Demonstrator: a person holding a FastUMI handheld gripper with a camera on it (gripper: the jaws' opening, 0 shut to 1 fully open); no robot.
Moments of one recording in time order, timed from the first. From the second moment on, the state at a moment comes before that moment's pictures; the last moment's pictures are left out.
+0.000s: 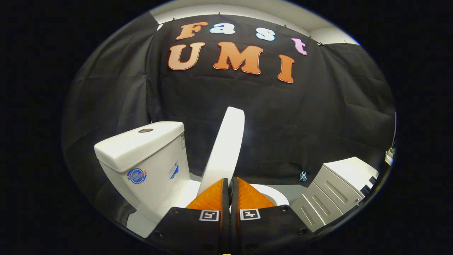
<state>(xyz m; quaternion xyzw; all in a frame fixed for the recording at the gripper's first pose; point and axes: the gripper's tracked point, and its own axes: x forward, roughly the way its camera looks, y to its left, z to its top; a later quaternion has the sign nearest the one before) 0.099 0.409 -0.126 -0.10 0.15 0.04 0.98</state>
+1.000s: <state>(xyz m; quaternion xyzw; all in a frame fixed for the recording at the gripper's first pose) 0.086 0.494 -0.120 -0.15 0.11 0.08 0.98</state>
